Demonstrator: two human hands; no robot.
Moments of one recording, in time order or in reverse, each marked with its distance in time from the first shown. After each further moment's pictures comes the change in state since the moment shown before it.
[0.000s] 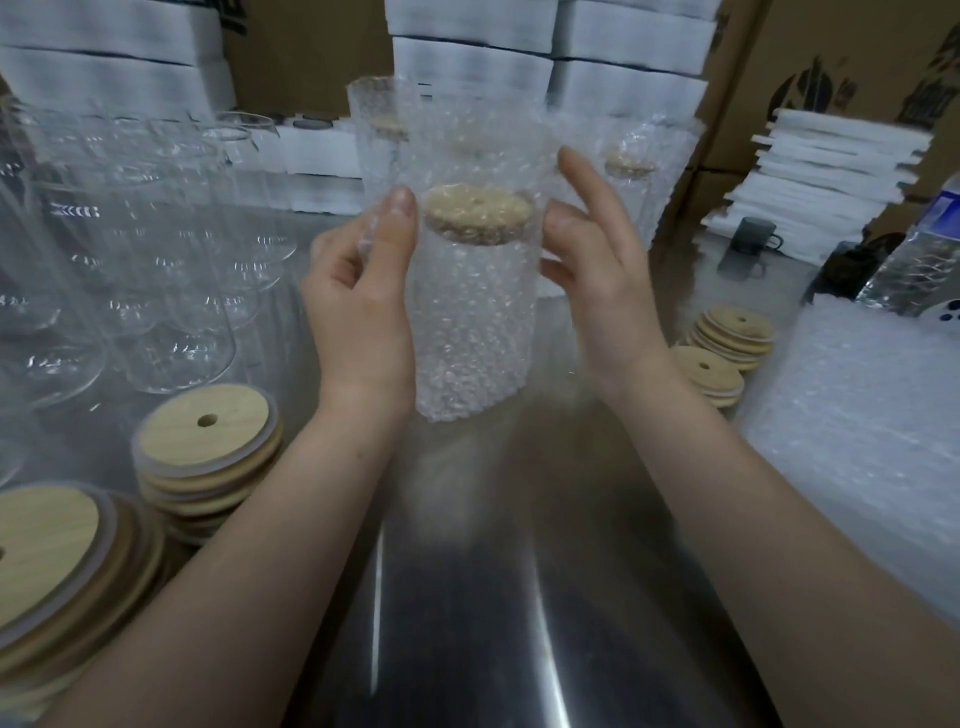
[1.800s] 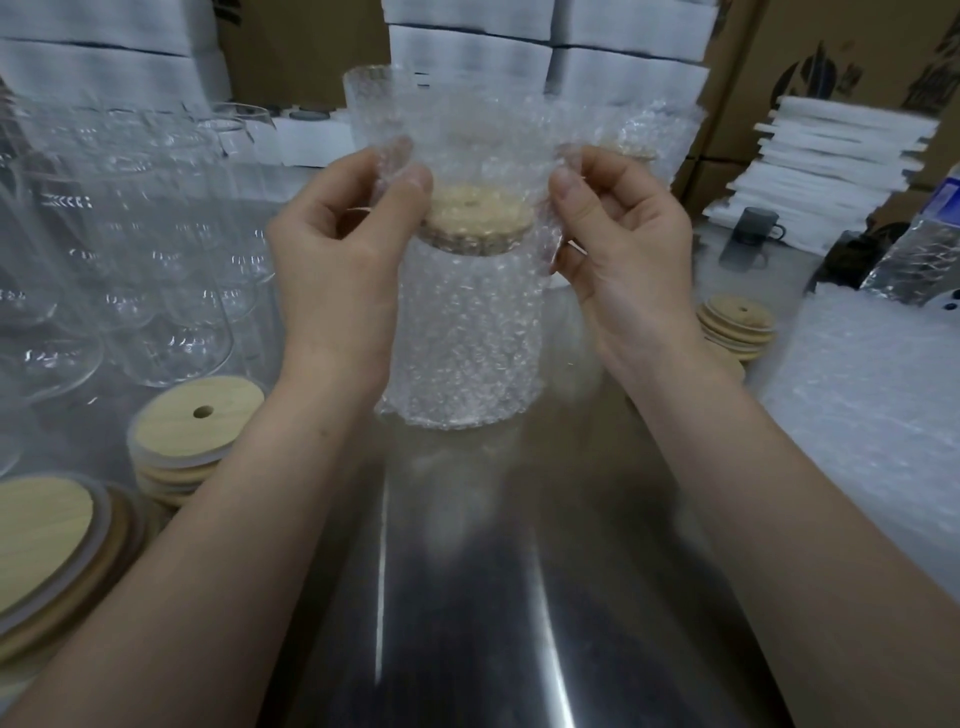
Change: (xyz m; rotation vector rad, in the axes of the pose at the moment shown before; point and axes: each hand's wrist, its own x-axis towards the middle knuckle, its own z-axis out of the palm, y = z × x) left_hand 0.001 0.024 0.002 0.161 -0.154 0.188; right_hand 0.006 -0.001 -0.012 0.278 0.092 -0.027
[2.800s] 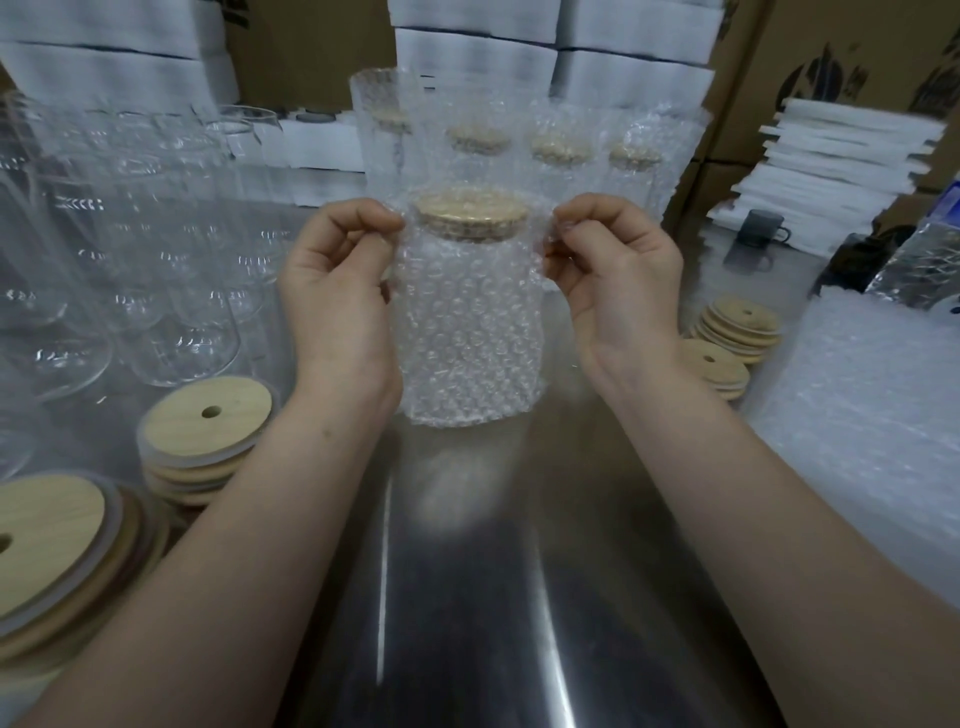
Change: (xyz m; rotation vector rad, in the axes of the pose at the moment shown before) left_hand 0.003 -0.034 -0.005 -0.283 0.132 -0.210; right_hand -0.003 0.016 0.002 0.156 0.084 0.083
